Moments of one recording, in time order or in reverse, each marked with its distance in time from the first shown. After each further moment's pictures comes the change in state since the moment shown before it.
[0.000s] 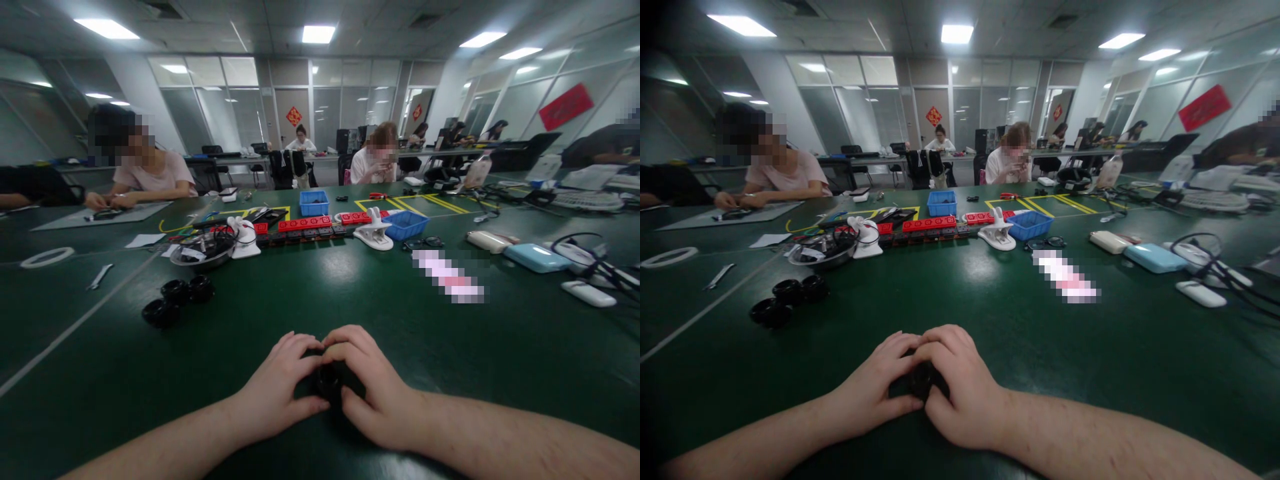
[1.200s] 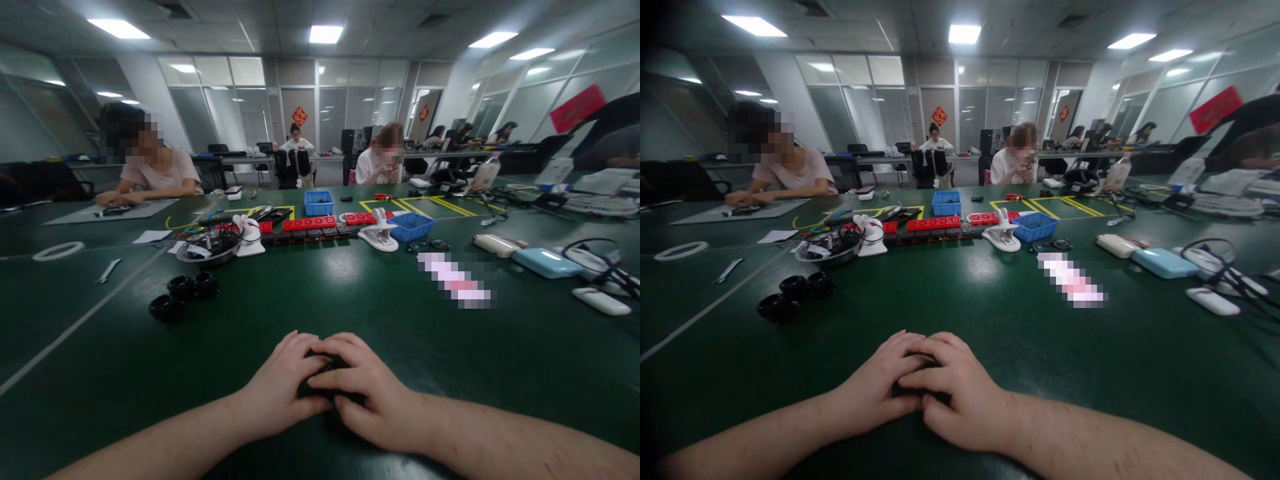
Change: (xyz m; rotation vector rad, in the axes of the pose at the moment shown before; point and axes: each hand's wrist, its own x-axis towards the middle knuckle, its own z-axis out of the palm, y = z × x) left_hand 0.000 0.000 0.002 -0.008 0.018 0.007; right_hand 0.007 0.000 0.001 0.034 -0.151 -0.052
